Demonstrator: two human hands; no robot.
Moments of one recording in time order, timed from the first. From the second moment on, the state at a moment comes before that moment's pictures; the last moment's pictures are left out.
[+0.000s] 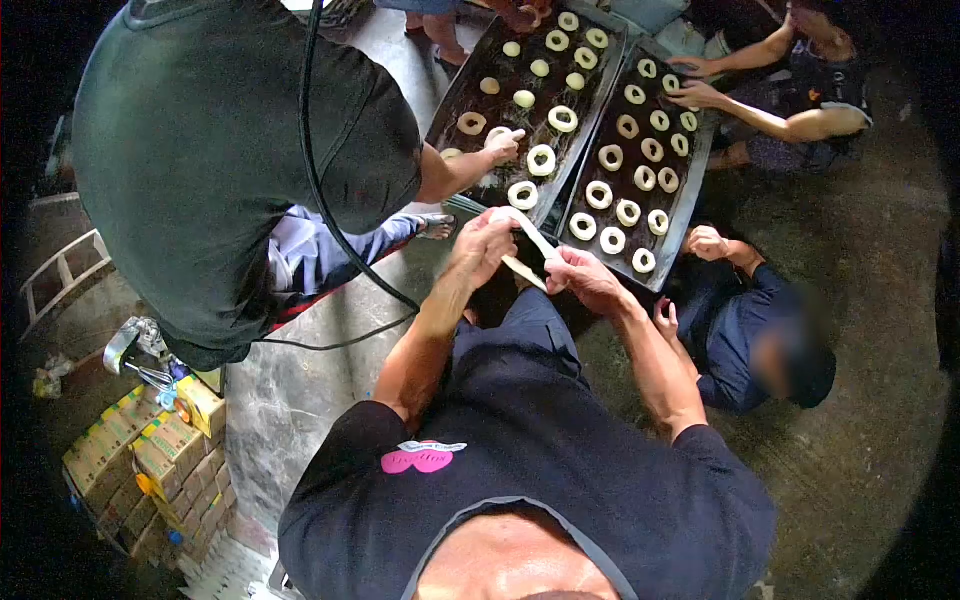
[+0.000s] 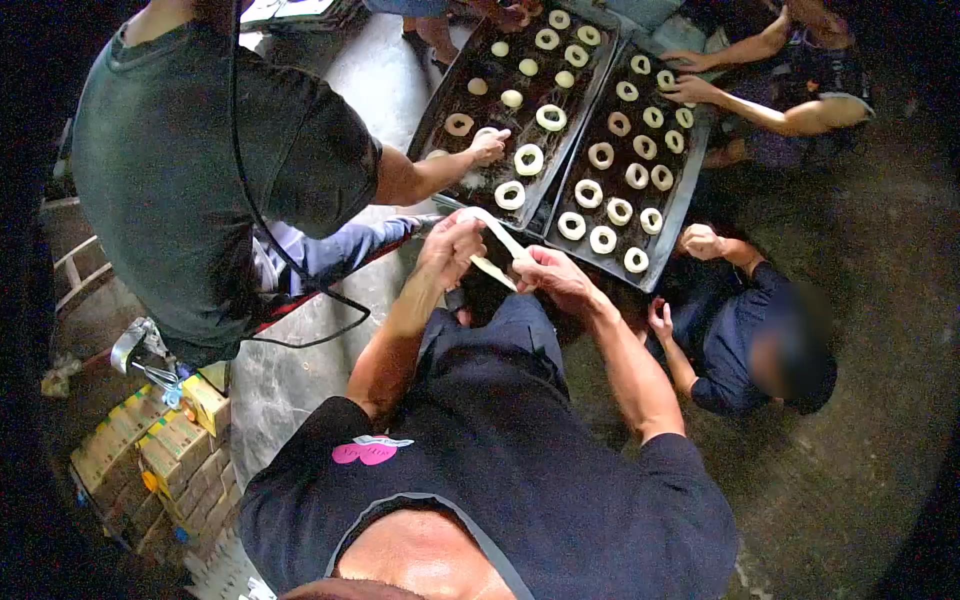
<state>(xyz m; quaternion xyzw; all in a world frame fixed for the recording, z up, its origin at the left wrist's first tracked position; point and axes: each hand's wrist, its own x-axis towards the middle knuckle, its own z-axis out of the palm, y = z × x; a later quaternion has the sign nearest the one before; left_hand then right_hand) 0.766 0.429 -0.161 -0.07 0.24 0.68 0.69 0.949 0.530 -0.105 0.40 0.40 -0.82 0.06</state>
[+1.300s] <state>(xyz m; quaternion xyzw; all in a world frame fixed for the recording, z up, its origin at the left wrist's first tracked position) 0.770 0.436 -0.278 -0.08 0.71 0.48 0.51 0.787 0.713 -0.417 0.51 0.60 -0.62 -0.02</state>
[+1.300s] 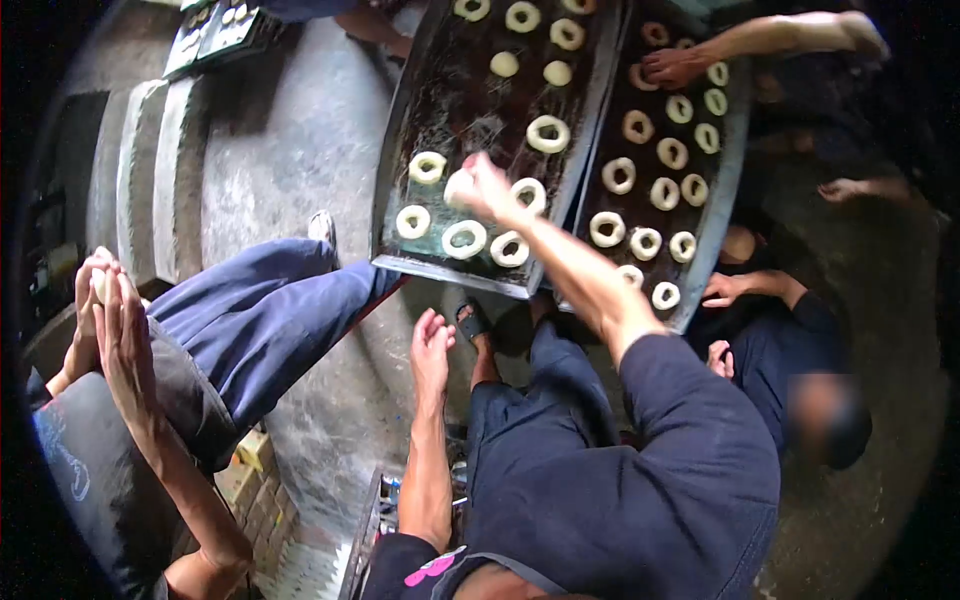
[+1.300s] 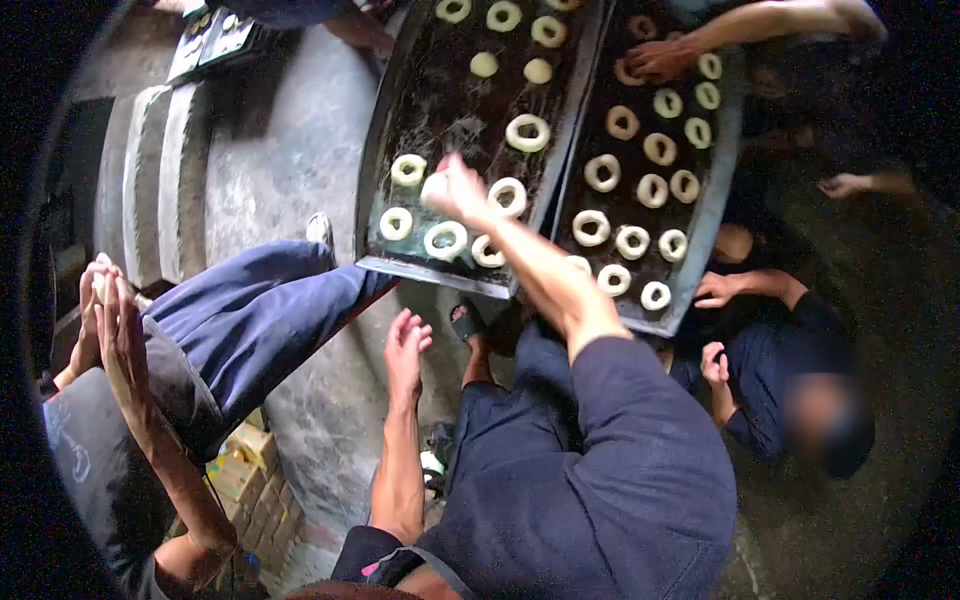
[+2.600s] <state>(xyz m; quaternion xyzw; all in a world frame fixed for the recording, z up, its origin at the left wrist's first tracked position) 0.727 0.492 -0.144 0.07 0.35 0.56 0.75 0.892 0.607 -0.112 0.42 0.45 -0.78 0.06</state>
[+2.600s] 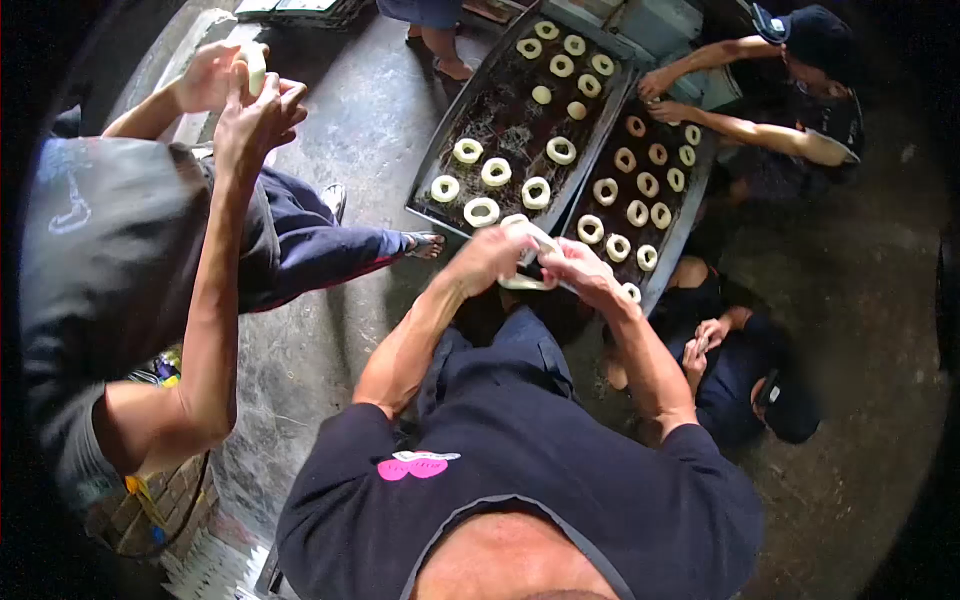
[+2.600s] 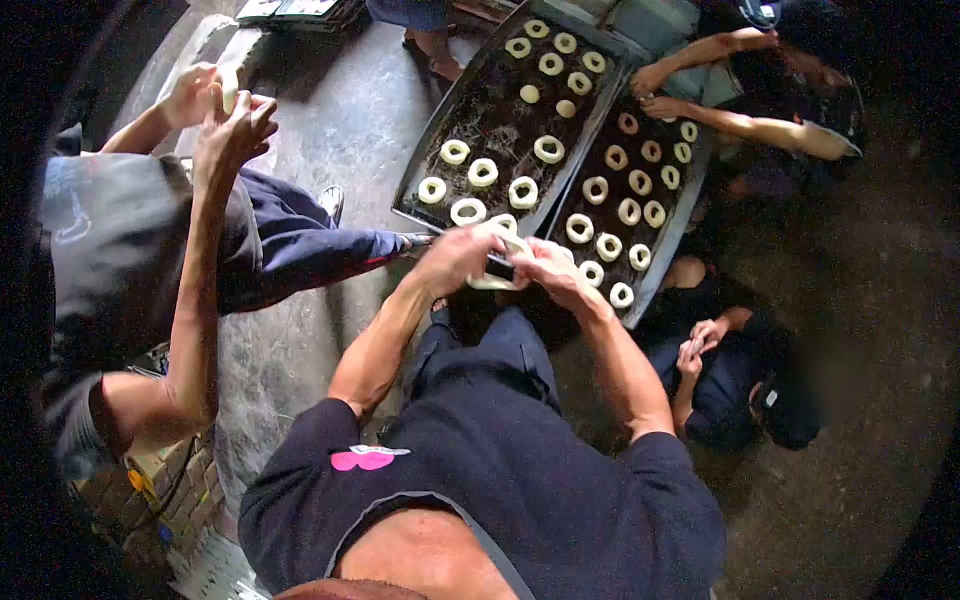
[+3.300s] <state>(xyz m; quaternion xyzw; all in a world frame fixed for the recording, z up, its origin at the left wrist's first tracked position) 0.813 0.239 -0.307 -0.40 0.66 0.34 0.54 0.791 0.866 -0.433 0.59 0.67 -0.44 0.08</state>
